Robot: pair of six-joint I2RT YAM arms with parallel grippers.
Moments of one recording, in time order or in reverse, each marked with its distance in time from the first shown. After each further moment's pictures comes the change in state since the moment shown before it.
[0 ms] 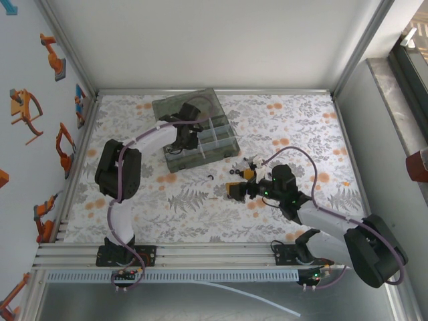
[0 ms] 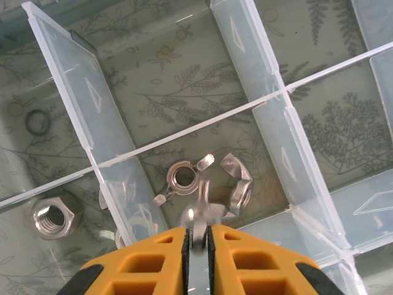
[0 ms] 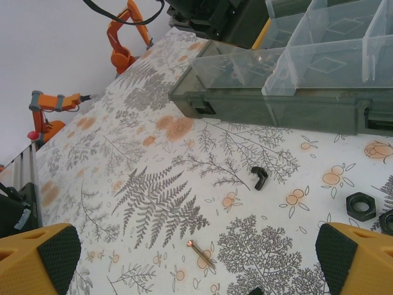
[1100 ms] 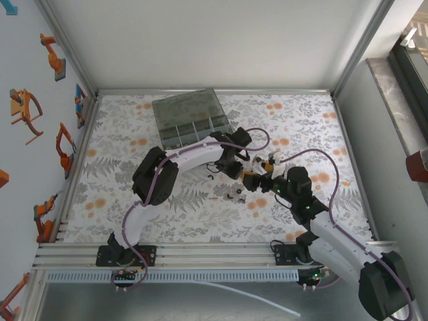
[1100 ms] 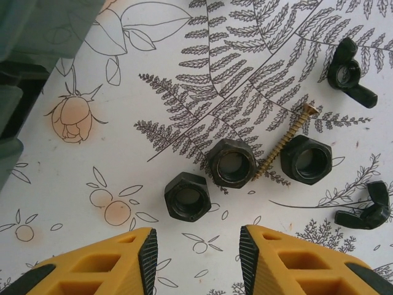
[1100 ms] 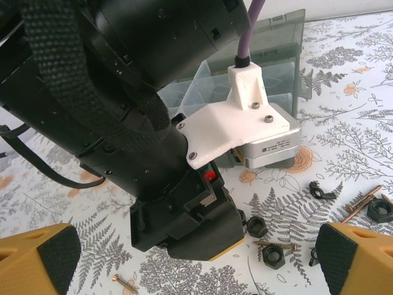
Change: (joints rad) left arm -0.374 0.235 0.282 -0.214 0.179 0.166; right arm -0.113 -0.292 -0.012 -0.230 0.214 -0.029
